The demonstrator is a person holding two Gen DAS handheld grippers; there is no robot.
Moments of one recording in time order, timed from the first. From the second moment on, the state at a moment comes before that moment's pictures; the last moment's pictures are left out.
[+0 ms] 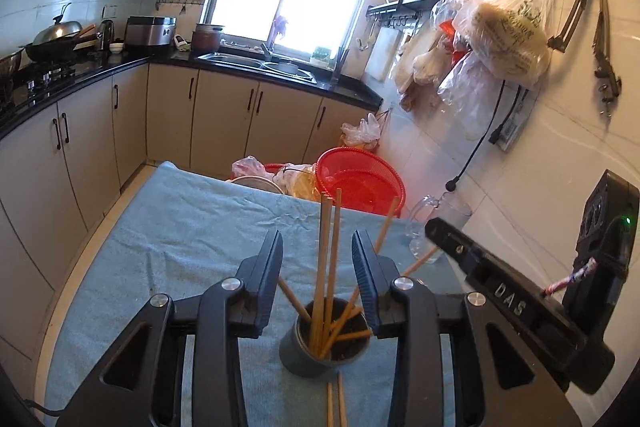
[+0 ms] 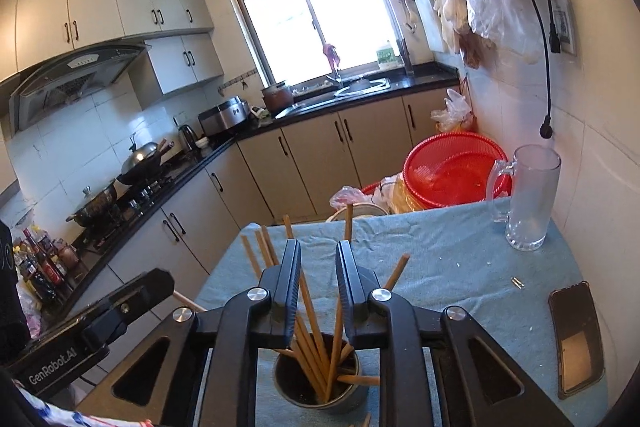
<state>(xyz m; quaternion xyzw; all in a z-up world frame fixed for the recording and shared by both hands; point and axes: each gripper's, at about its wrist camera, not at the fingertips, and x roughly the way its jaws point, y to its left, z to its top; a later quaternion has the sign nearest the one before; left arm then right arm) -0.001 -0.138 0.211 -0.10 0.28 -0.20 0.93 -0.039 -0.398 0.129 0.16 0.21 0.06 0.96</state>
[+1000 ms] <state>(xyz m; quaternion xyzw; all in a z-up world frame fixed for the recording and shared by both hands) -0.139 -0.049 0.140 -0.07 0.31 -0.04 0.95 -0.182 -0.374 -0.038 0.18 0.39 0.06 0.90</state>
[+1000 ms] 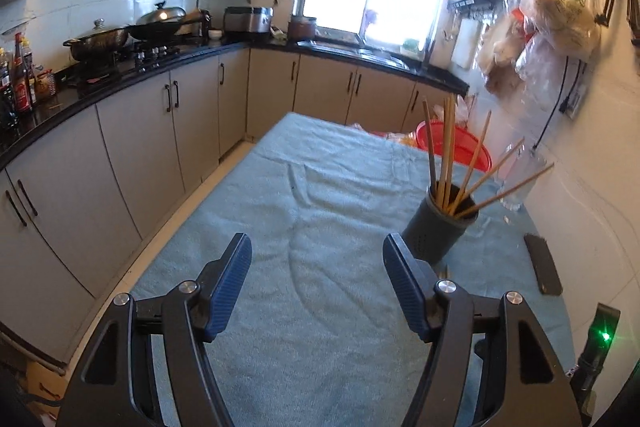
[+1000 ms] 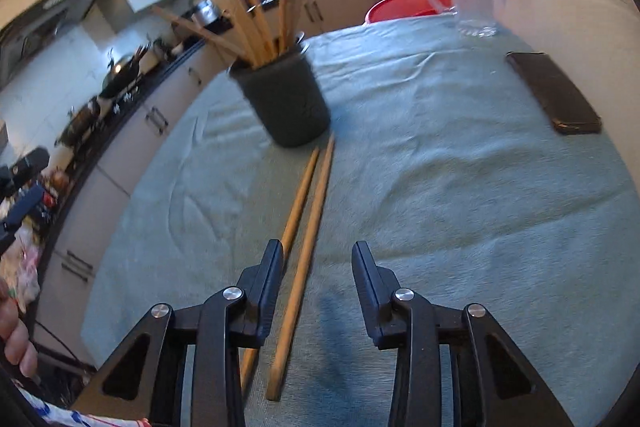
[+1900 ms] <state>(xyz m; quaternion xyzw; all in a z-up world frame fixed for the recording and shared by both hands) -0.107 -0.100 0.070 -0.03 0.44 -0.11 0.89 -0.154 -0.385 -0.064 0.09 0.45 -0.06 0.89</state>
